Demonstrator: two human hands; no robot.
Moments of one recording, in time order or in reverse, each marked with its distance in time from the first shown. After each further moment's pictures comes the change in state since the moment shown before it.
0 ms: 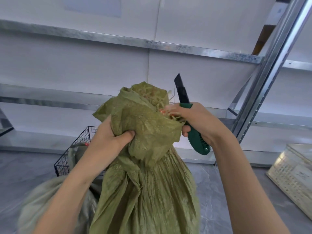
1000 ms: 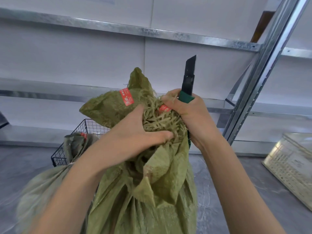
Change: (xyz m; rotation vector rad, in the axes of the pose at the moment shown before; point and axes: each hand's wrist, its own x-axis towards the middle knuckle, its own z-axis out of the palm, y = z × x) left_hand -0.014 0.031 0.031 0.324 -0.374 -0.021; right_hand -0.023 0.014 0.029 0.306 0.202 -0.214
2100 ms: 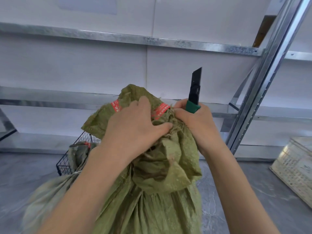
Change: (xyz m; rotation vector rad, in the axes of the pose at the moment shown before) left_hand 0.026 0.027 0.000 0.711 0.317 -0.010; right_hand 0.004 -0.006 -0.009 -0.147 0.098 0.009
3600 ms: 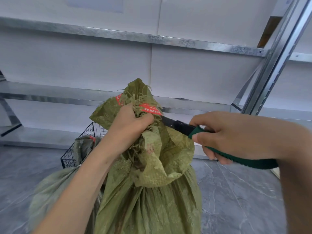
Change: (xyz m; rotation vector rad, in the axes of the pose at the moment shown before) left_hand -0.010 -0.027 0.009 -0.941 -0.016 -0.039; right_hand -0.044 -0.069 -0.041 -0.950 -0.654 0.111
